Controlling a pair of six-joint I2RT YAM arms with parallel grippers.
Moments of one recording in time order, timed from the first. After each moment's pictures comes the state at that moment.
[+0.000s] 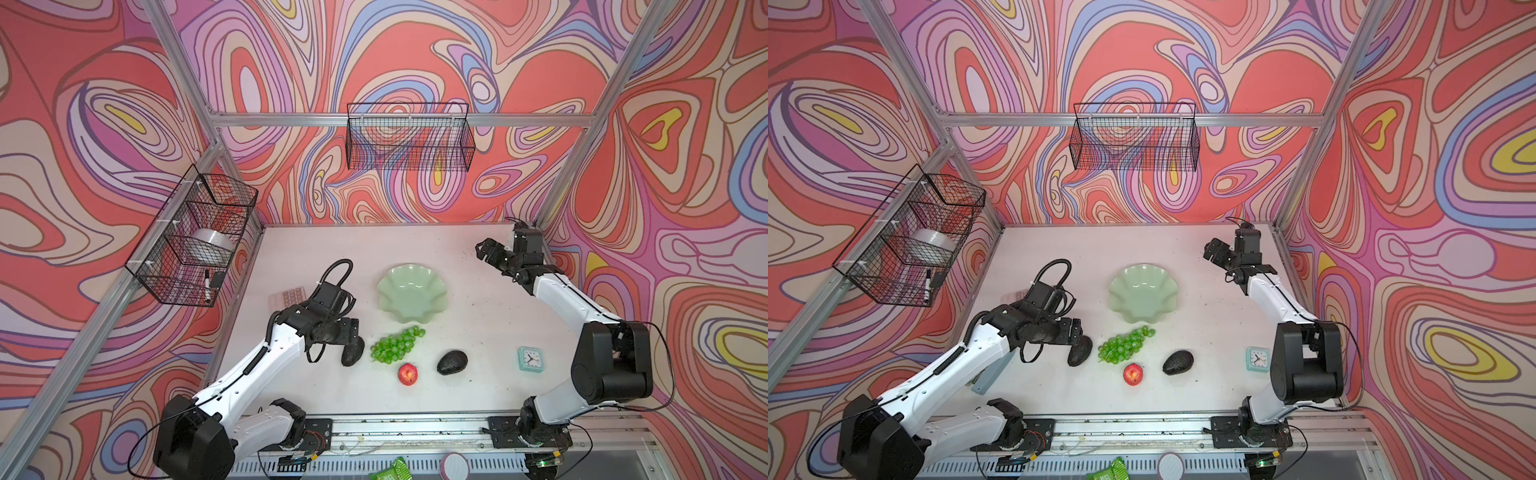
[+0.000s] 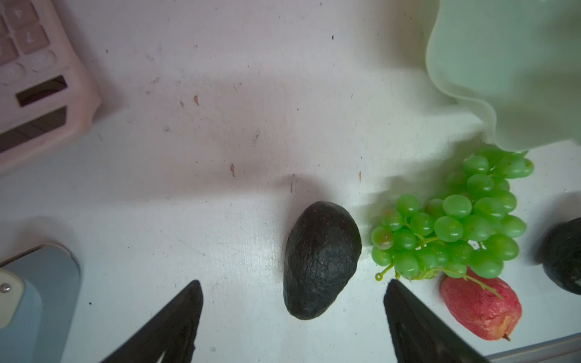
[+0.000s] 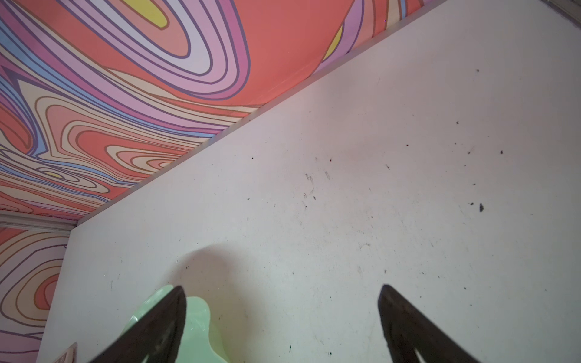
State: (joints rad) left arm -0.49 1.15 0.85 -0.87 -0.04 -0.44; right arm 0.02 1.57 1.11 -0.15 -0.15 0.52
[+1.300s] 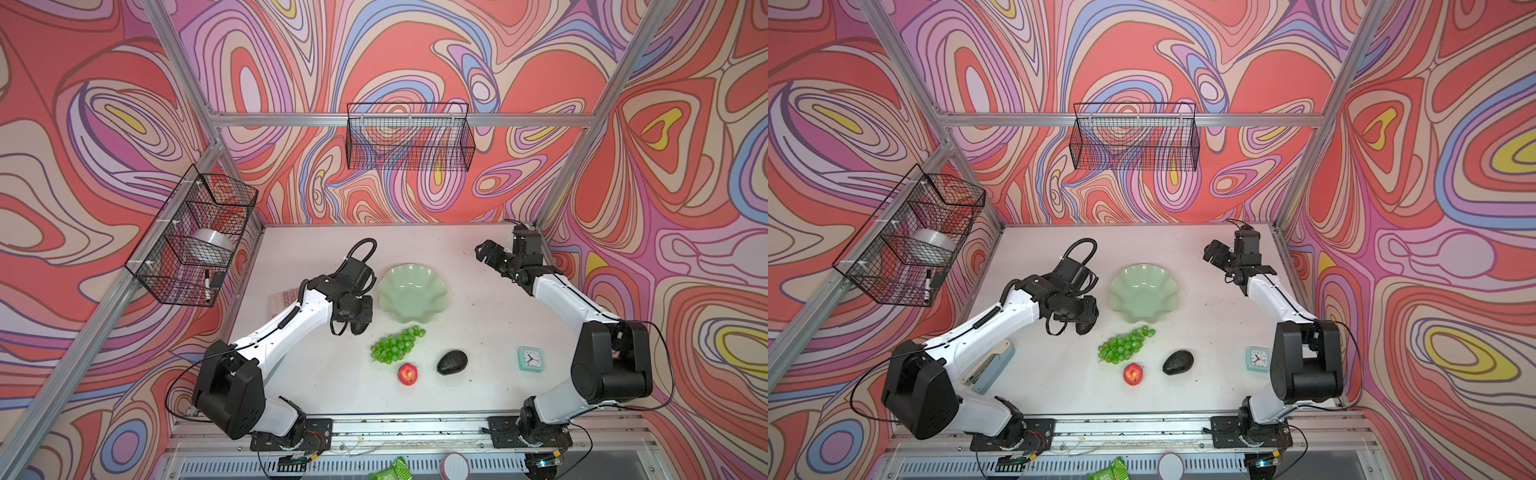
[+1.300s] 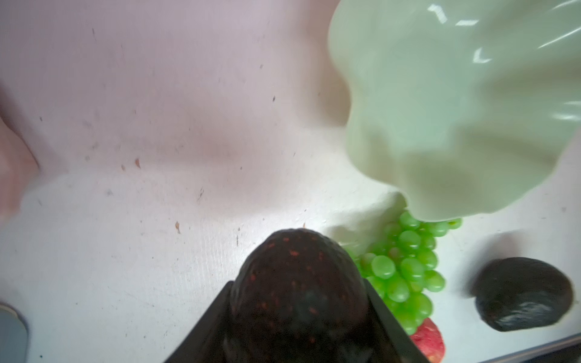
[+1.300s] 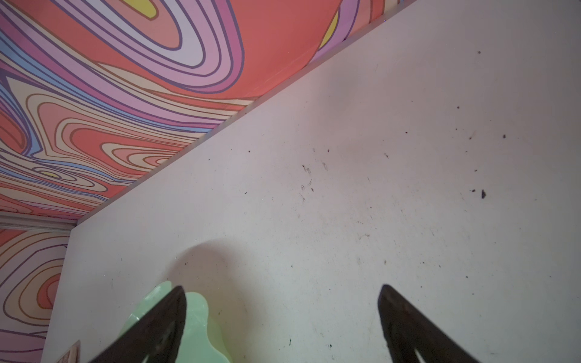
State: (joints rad) left arm -0.54 1.47 1.20 -0.87 -0.01 -0.49; right arm 0.02 1.57 1.10 -0.16 -0.16 0.54
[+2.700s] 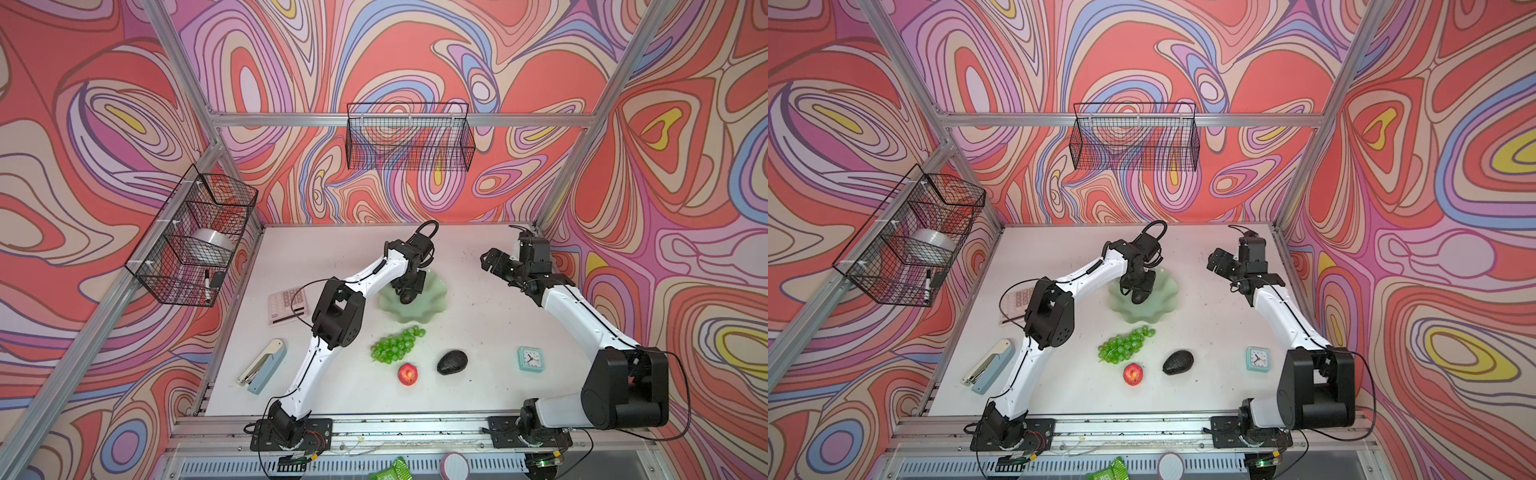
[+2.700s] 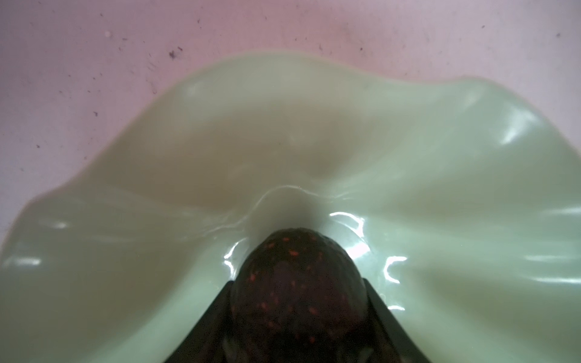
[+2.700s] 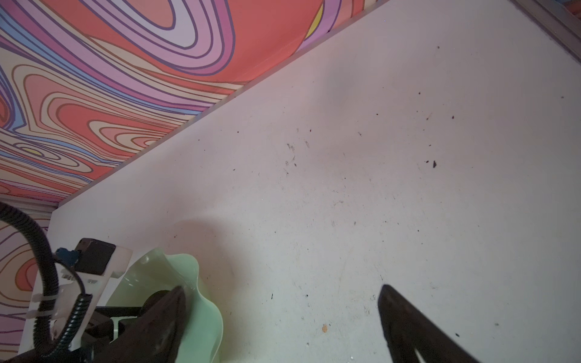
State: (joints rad) left arm -0.67 2.39 2.14 -1.05 -0.04 -0.42; right arm 0.02 1.41 1.03 -0.28 -0.12 0.49
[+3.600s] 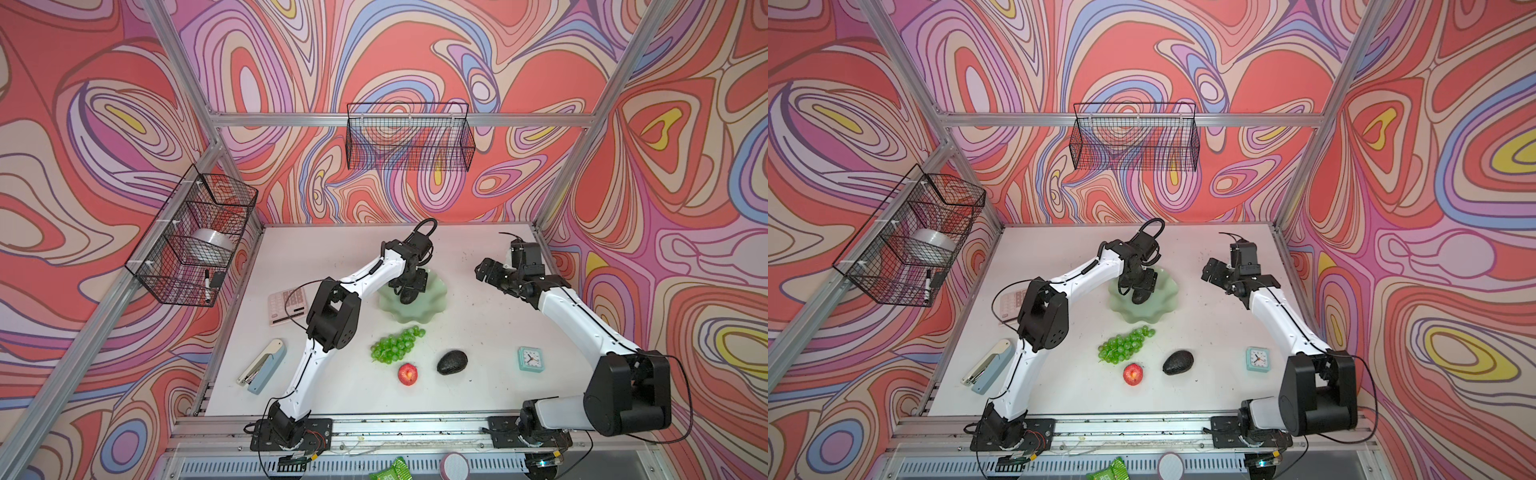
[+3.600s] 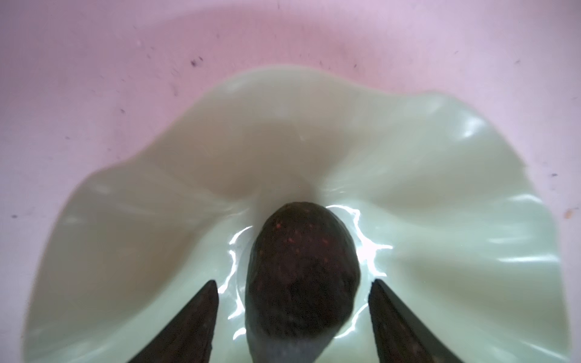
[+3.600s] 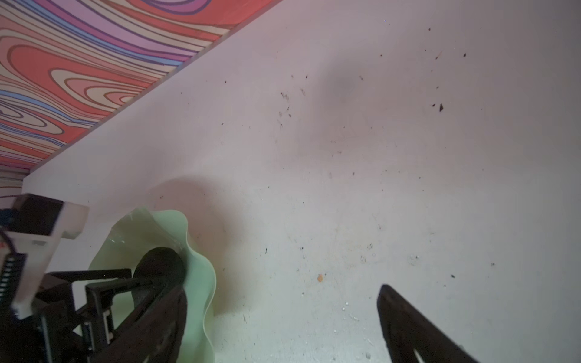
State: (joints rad) left arm -0.67 2.27 2.03 -0.98 -0.05 -0.46; right arm 0.14 1.37 1.01 -0.46 -0.07 0.51
